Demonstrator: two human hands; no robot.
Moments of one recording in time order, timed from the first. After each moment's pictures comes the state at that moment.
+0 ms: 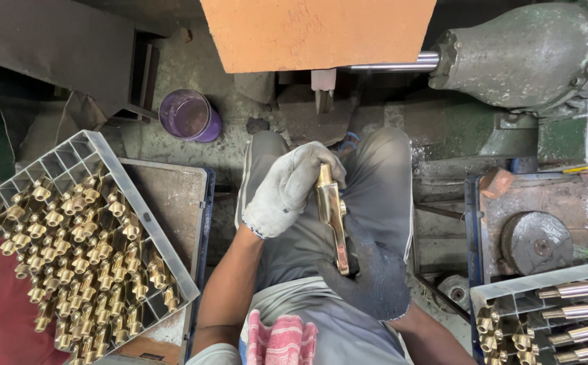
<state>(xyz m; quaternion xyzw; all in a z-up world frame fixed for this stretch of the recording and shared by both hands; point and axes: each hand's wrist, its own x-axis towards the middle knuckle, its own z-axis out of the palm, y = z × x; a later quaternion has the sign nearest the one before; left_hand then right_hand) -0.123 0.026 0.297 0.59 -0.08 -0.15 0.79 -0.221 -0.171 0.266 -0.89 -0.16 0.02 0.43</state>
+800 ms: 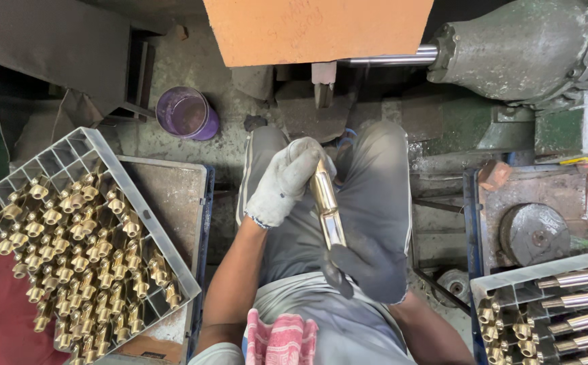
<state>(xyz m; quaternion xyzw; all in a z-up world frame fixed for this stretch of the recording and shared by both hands) -0.126 0.031 0.251 0.54 0.02 -0.18 0.82 -0.210 -0.167 0.294 -0.50 -0.04 0.35 0.79</state>
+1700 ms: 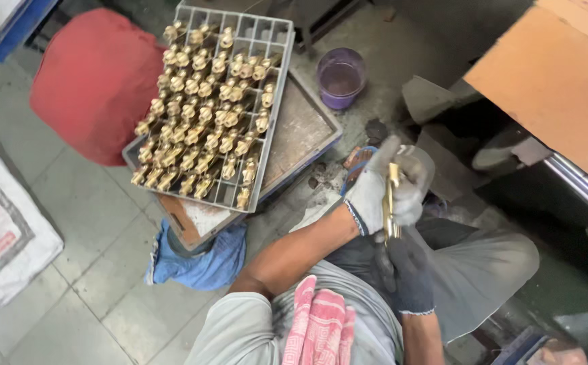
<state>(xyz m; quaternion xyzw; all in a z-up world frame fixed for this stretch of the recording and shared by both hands) -0.179 0.069 0.204 0.01 -0.04 -0.07 1.00 -0.196 -0.130 0.151 -0.57 0.02 0.47 0.68</state>
